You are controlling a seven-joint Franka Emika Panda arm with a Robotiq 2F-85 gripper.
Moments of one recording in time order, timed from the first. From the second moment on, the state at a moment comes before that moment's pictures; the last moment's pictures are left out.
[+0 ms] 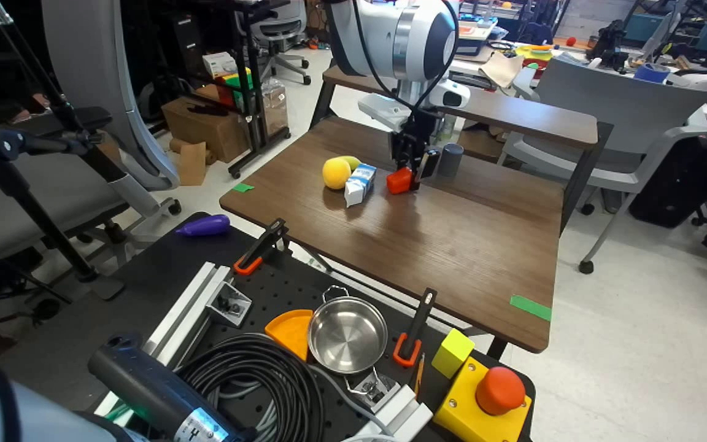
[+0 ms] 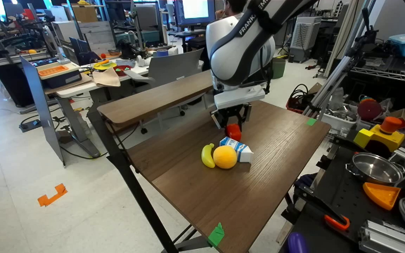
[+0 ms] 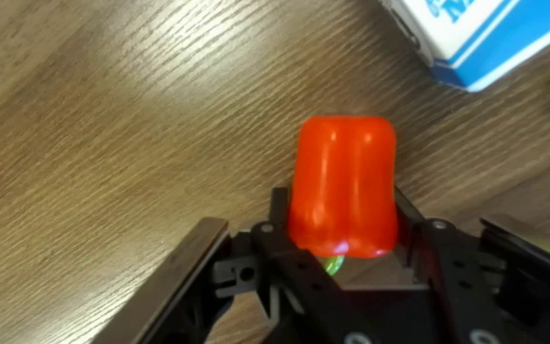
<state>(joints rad) 0.19 0.85 -0.13 -1.65 -0.01 2.36 0.65</state>
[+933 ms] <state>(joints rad) 0.19 0.78 -0.14 -1.73 -0.02 2.47 0.60</state>
